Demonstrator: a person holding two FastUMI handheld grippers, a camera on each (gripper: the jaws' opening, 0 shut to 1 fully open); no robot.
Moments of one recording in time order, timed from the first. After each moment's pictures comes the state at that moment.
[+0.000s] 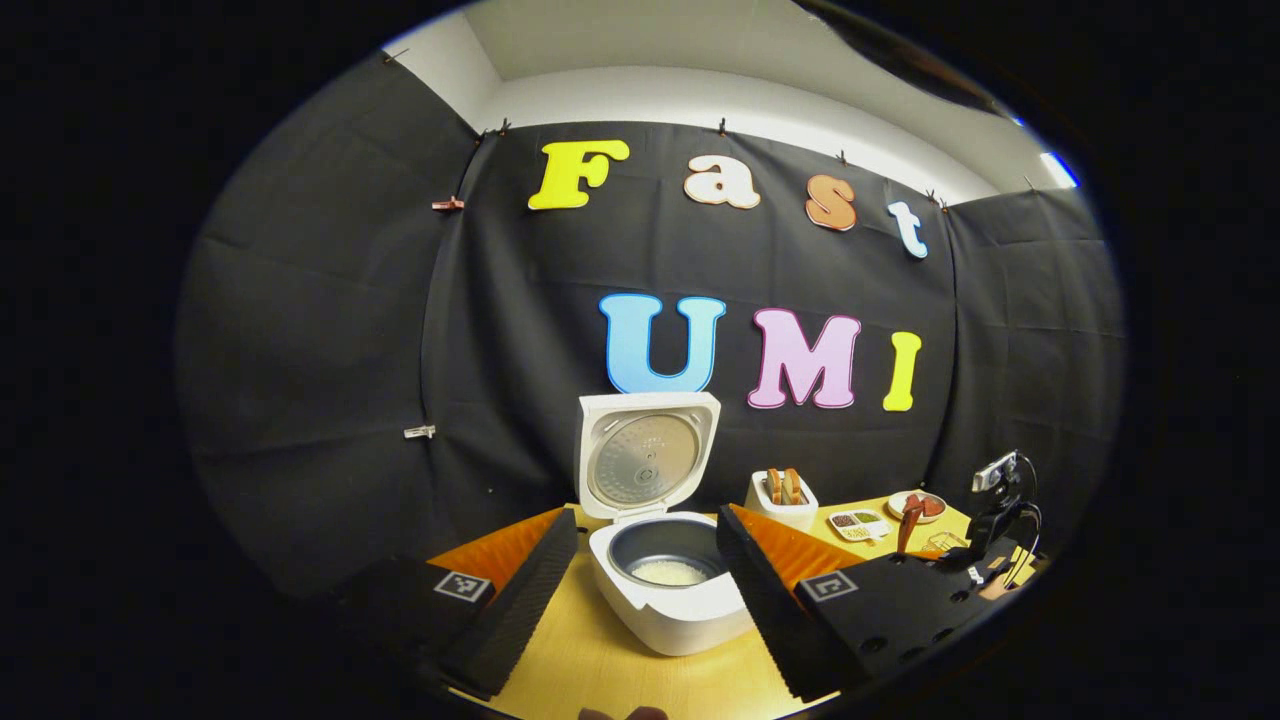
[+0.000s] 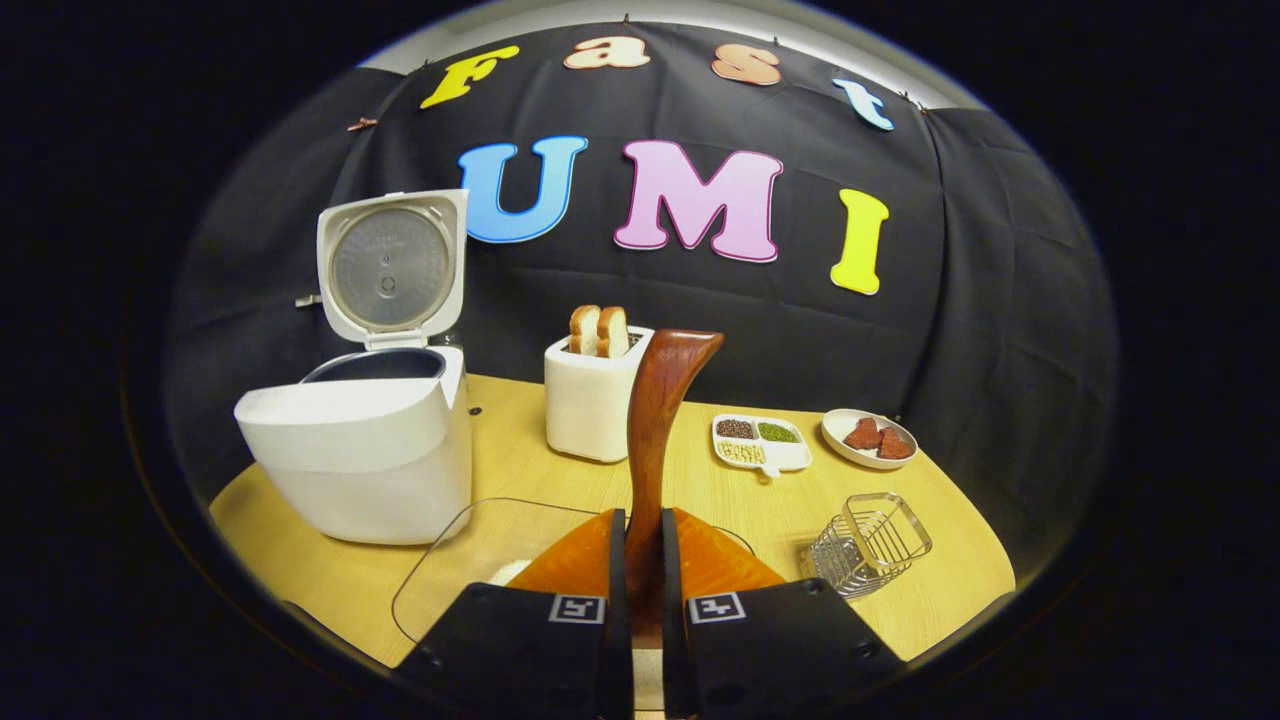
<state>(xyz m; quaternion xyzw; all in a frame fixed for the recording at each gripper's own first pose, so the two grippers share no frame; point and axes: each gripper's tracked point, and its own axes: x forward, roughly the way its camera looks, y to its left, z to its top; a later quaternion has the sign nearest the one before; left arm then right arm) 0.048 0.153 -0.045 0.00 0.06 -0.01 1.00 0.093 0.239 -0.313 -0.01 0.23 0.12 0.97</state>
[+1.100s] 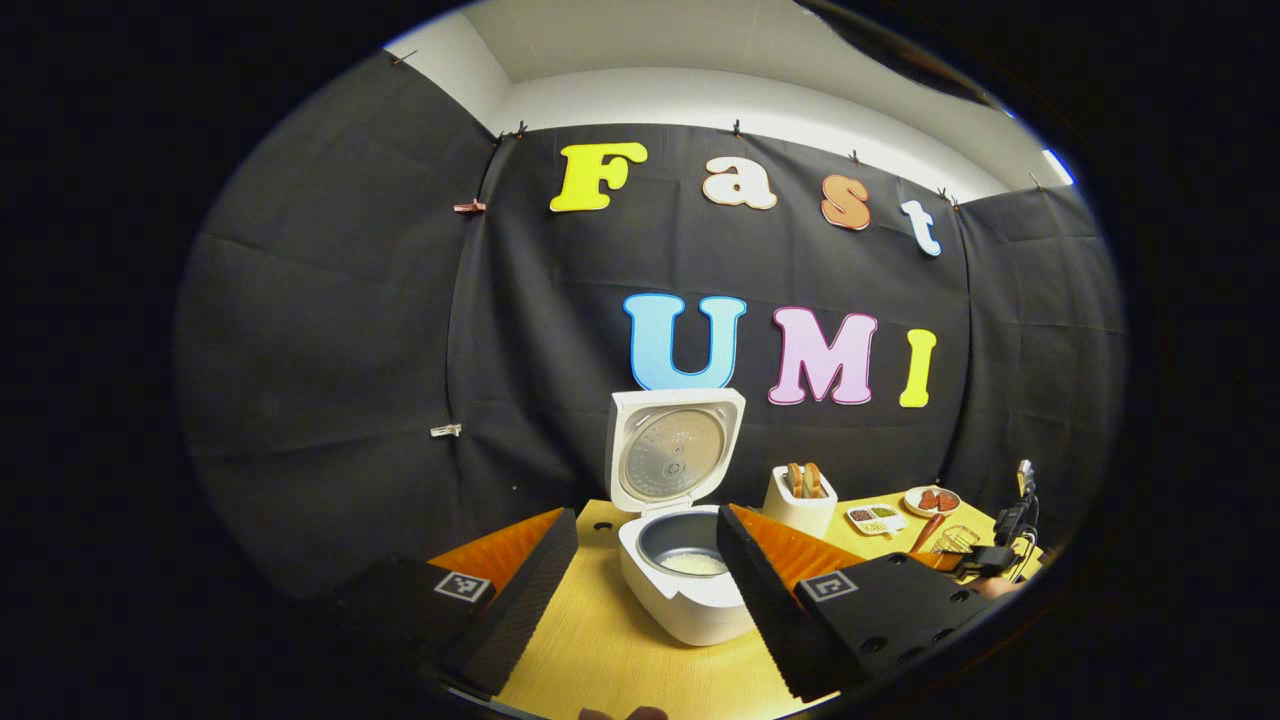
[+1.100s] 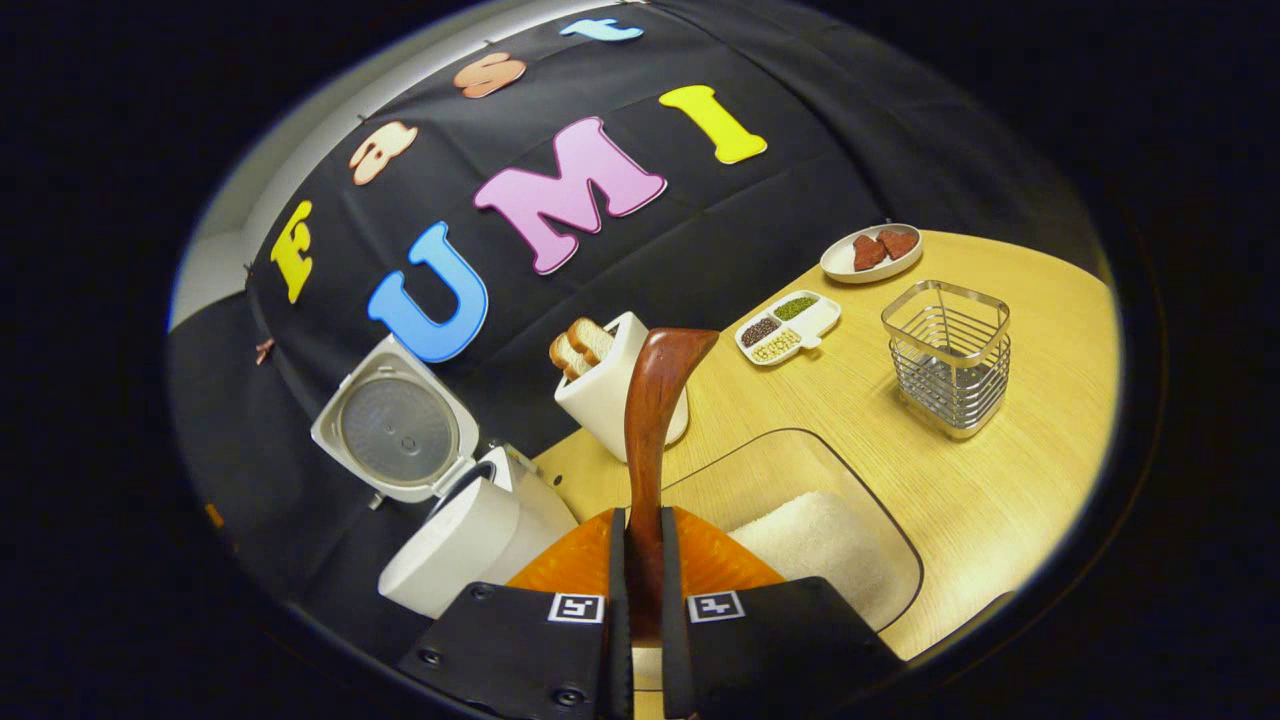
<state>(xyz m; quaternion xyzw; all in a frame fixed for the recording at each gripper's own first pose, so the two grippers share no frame) 0.023 0.179 -0.041 0.01 0.06 0.01 1.00 0.079 0.252 -0.293 0.40 0.26 0.07 0.88</state>
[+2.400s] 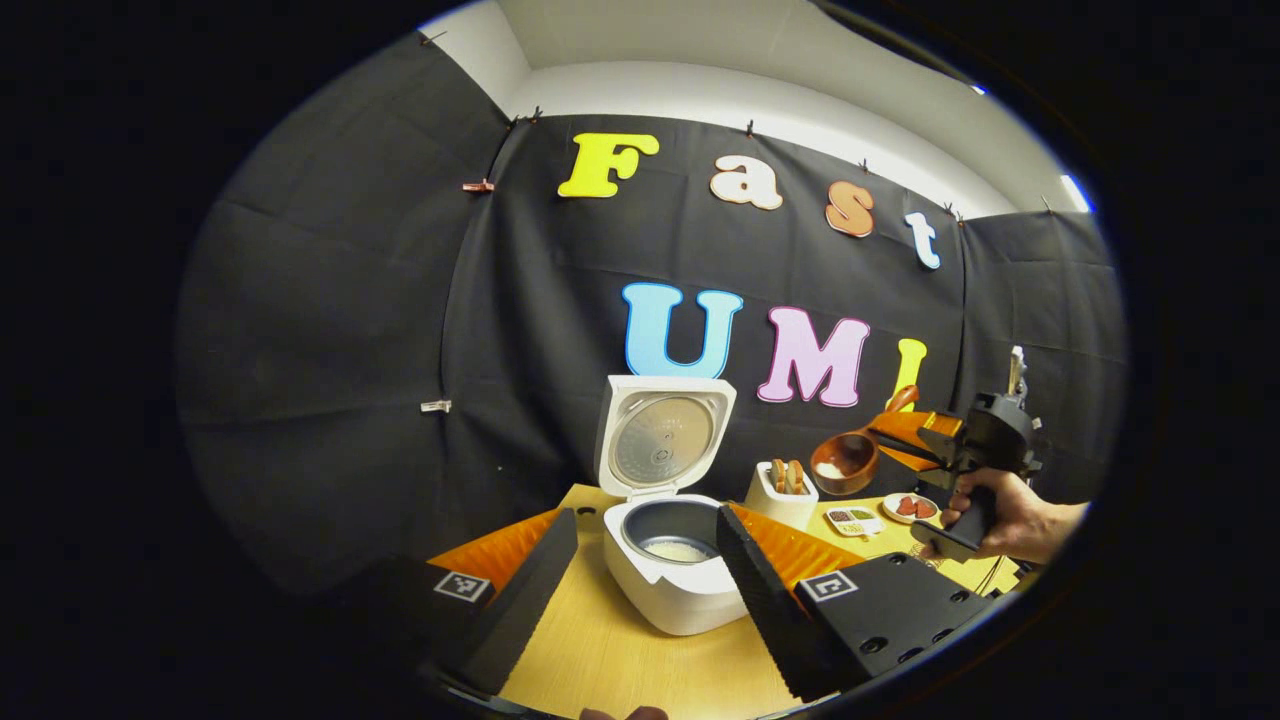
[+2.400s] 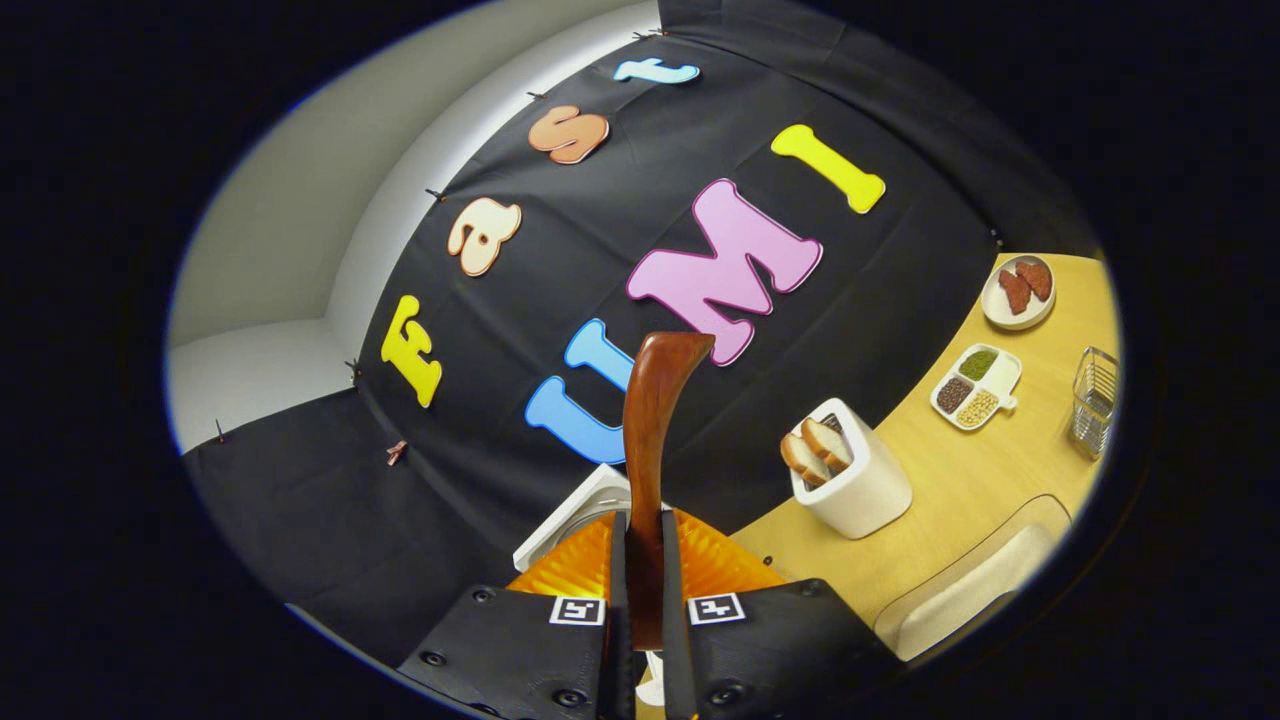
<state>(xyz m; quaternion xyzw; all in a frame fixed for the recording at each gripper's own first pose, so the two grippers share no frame) 0.006 0.188 -0.051 -0.03 0.07 0.00 1.00 0.156 0.362 -0.063 0.48 0.14 0.19 0.84</state>
